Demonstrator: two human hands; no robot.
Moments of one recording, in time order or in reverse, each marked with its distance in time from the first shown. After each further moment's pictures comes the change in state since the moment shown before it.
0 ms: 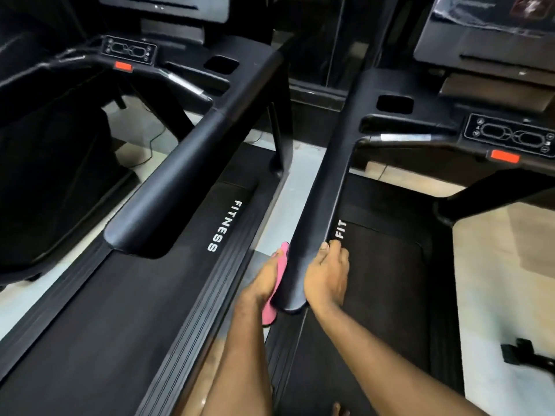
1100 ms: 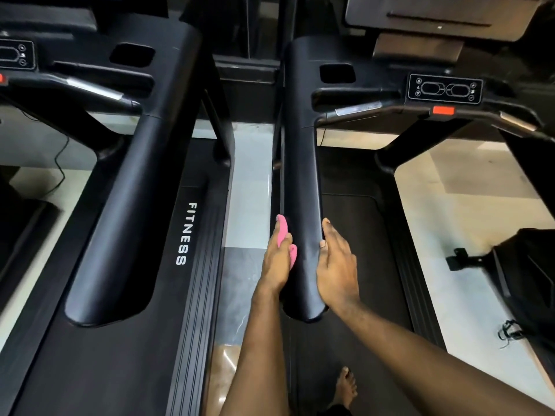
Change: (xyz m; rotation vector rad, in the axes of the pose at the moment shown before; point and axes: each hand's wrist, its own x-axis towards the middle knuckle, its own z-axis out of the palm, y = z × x) left_hand 0.039 0.041 -0.003 0.120 -0.193 0.214; right_hand -0.004 -0.009 -0.008 -0.086 0.015 -0.051
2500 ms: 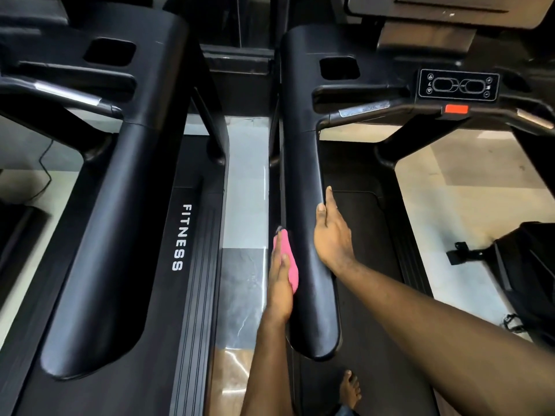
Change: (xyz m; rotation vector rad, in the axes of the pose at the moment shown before) left_hand 0.034 -0.039 -0.008 -0.024 -0.048 0.101; right_hand 0.113 -0.025 0.020 0.072 -0.072 0.166
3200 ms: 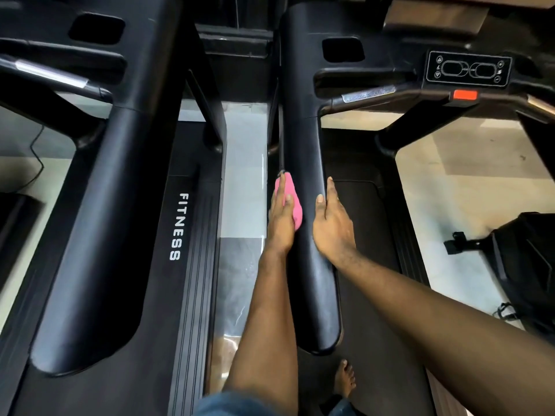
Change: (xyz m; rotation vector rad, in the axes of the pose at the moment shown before) left_hand 0.102 0.038 0.005 0.202 -0.007 0.167; right_hand -0.001 -0.003 0.001 -0.106 -0.006 0.007
